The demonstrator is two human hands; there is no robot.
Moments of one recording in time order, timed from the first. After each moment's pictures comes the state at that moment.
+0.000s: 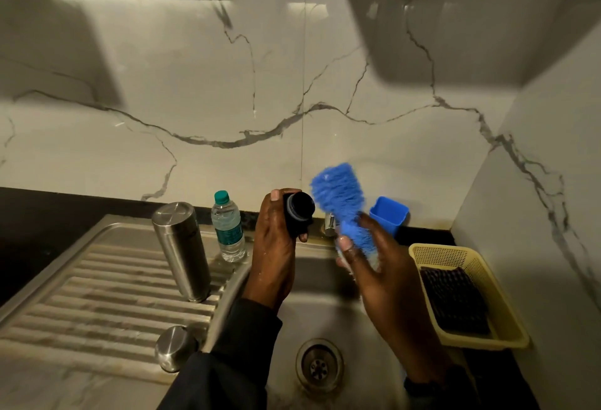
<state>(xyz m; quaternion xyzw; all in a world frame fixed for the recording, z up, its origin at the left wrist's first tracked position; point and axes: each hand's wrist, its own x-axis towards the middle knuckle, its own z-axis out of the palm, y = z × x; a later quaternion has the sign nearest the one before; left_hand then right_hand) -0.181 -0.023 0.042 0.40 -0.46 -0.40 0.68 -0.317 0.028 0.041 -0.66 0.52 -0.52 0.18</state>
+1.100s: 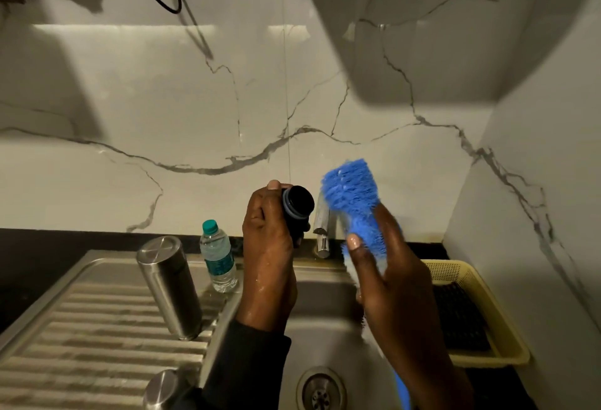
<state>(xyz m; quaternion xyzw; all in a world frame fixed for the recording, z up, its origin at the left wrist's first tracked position) -0.194 -0.018 0.108 0.42 -0.42 -0.41 0.69 -0.311 0.036 0.090 -0.64 0.52 -0.56 0.11</state>
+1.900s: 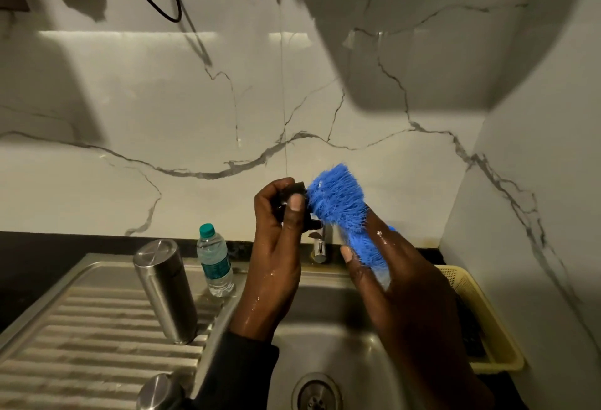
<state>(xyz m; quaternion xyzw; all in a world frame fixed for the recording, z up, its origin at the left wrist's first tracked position) -0.194 -0.011 0.098 0.32 -0.56 -0.38 0.66 -0.331 0.044 0.100 -0.69 0.55 -0.46 -0.08</state>
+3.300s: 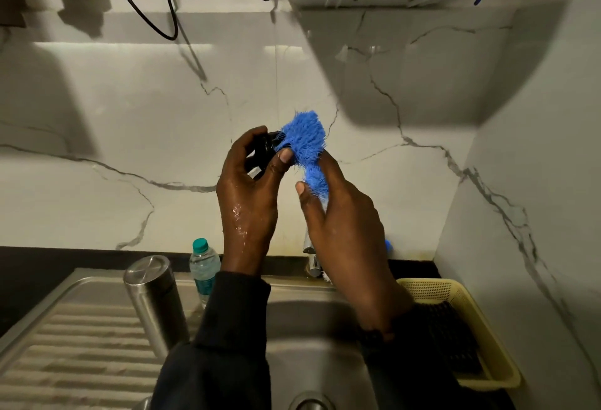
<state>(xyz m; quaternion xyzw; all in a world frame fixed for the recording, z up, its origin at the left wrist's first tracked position) -0.180 -0.065 0.157 0.38 -0.53 -0.23 0.73 -0.289 -0.016 0.159 -0.68 0.56 -0.46 0.04</state>
